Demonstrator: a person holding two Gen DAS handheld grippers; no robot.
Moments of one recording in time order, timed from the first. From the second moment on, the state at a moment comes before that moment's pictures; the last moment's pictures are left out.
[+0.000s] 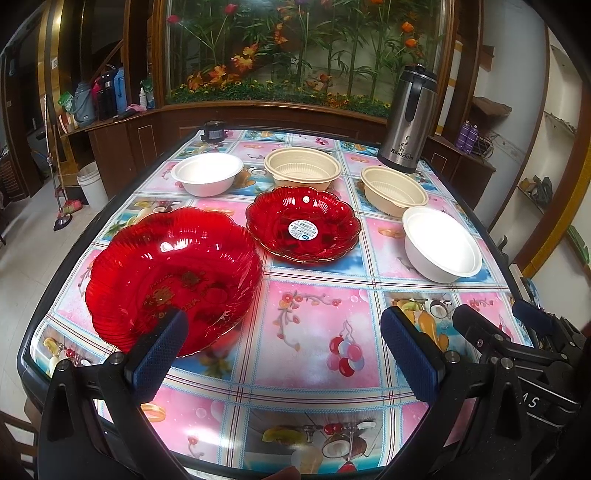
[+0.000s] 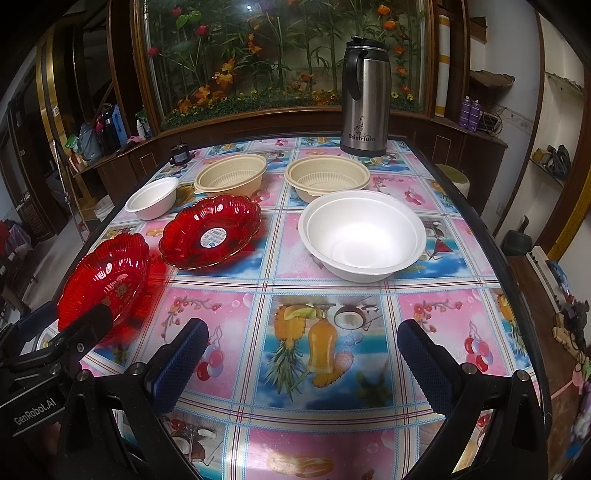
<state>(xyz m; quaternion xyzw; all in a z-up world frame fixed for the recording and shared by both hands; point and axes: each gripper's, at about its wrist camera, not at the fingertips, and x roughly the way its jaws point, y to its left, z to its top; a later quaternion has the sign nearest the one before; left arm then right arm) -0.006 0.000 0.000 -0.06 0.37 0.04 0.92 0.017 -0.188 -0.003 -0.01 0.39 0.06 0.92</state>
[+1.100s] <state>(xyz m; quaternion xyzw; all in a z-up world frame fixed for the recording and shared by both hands) 0.005 0.194 -0.033 -0.19 0.40 0.19 0.88 0.067 -0.079 -0.020 0.14 0.50 0.30 0.80</state>
